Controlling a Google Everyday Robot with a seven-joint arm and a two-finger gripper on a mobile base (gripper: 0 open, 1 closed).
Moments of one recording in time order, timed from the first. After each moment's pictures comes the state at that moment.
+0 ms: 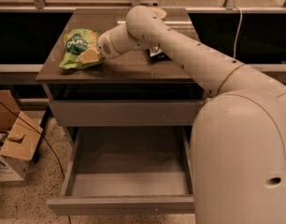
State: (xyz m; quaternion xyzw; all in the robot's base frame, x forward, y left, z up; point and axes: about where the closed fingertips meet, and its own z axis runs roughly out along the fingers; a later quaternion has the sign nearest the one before) arm 0.761 0.166 0.840 -0.46 0.74 0.29 0.40
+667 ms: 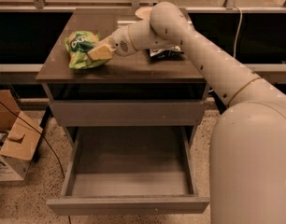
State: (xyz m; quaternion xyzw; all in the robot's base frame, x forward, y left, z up) arm 0.731 0.140 0.872 -0.50 0.67 0.36 0.41
